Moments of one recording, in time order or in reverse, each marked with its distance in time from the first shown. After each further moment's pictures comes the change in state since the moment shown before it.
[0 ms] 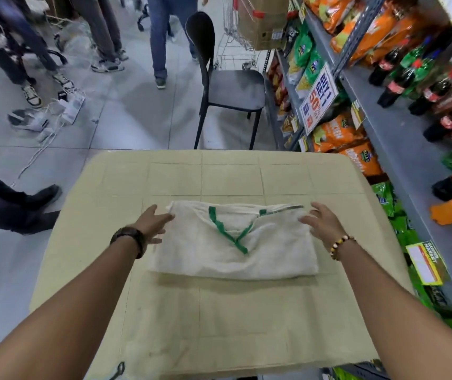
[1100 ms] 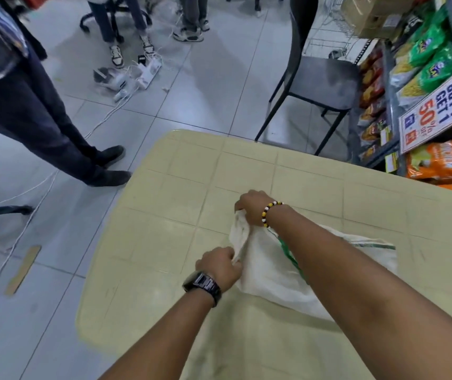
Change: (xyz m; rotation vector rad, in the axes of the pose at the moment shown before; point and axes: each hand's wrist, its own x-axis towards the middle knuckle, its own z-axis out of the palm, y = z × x) left_hand -0.004 -0.079 0.032 0.680 0.173 0.181; right_hand 0.052 -0.107 0.331 -1.451 -0.703 -0.912
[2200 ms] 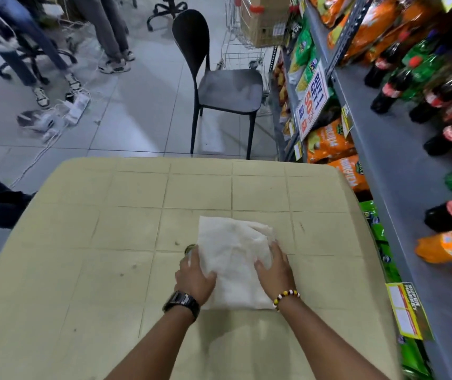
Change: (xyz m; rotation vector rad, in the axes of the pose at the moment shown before) left_hand -0.026 0.190 0.151 -0.143 0.033 -0.059; right_hand -0.312 0.143 0.183 1.056 0.619 0.846
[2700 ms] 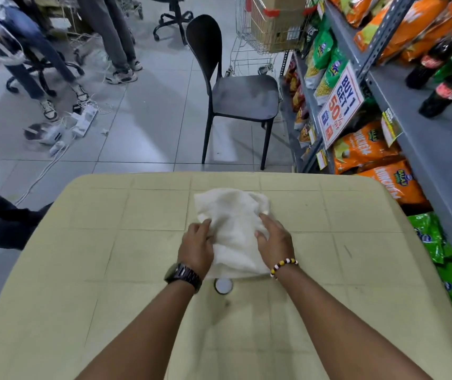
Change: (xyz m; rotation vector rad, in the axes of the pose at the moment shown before) left_hand 0.138 0.004 -0.089 0.094 0.265 0.388; right_hand 0.104 -0.112 0.071 -0.042 0.123 -0.313
